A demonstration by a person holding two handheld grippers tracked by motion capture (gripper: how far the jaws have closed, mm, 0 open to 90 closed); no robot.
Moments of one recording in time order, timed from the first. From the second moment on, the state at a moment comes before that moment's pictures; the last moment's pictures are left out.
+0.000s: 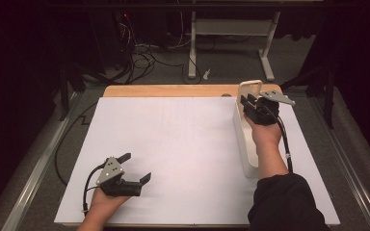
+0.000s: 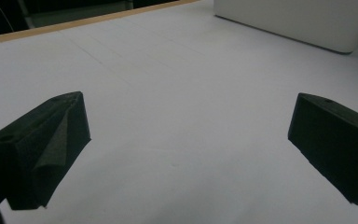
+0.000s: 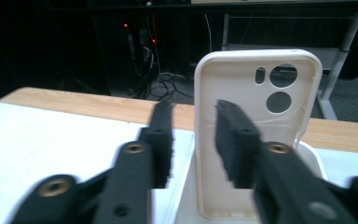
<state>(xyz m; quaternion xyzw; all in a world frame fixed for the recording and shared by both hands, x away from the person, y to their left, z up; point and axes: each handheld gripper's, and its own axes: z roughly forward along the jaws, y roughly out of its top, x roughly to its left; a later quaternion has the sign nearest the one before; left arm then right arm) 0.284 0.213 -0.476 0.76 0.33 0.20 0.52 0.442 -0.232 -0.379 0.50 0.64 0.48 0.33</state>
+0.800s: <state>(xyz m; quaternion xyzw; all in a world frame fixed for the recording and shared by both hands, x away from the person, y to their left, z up) 0.284 0.215 -0.475 0.76 0.33 0.21 0.52 0.465 -0.217 -0.376 0.47 0.65 0.48 0.34</state>
